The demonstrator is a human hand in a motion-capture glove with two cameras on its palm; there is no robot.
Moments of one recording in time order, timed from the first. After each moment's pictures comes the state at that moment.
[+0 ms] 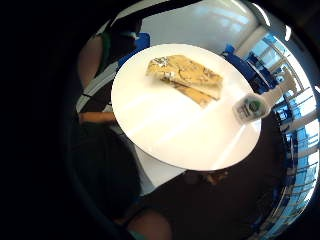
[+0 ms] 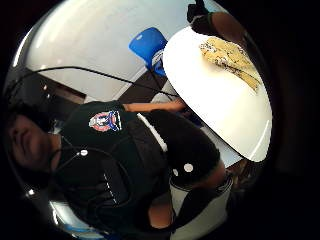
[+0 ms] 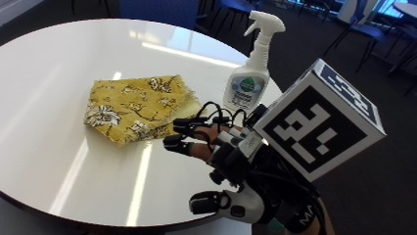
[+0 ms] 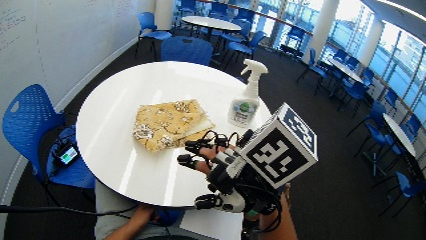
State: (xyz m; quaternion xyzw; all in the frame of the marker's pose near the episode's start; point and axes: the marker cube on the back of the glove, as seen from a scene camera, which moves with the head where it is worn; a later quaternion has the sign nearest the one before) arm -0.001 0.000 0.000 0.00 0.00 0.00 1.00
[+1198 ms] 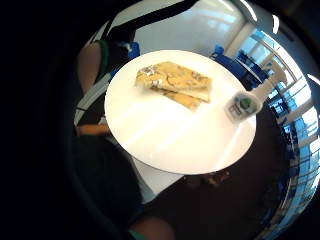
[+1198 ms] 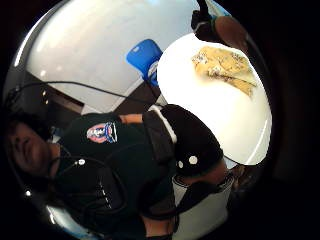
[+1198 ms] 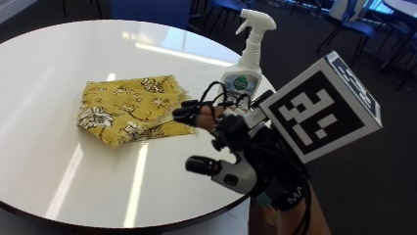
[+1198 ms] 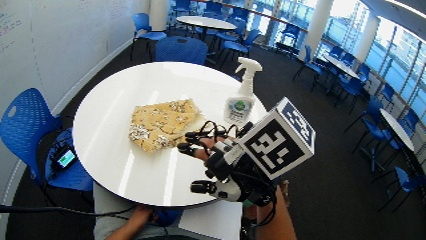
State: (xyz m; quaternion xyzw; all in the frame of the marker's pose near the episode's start) arm 0.026 -0.018 -0.007 0.07 0.01 0.04 1.00
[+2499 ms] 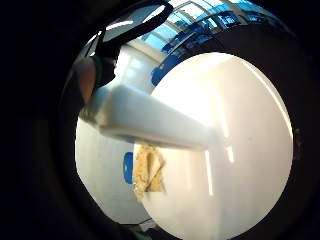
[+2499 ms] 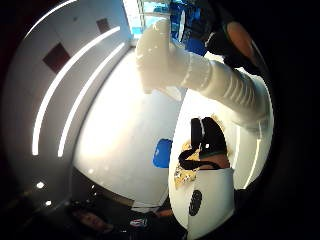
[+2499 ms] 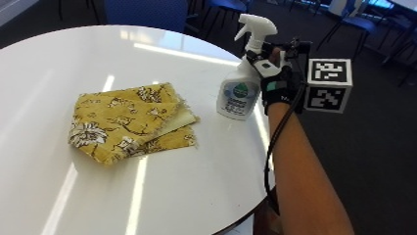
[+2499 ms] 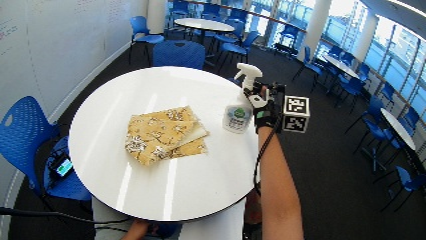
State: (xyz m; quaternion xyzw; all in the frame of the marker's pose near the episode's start) arm 0.300 -0.057 -0.002 0.34 -0.27 0.43 0.79
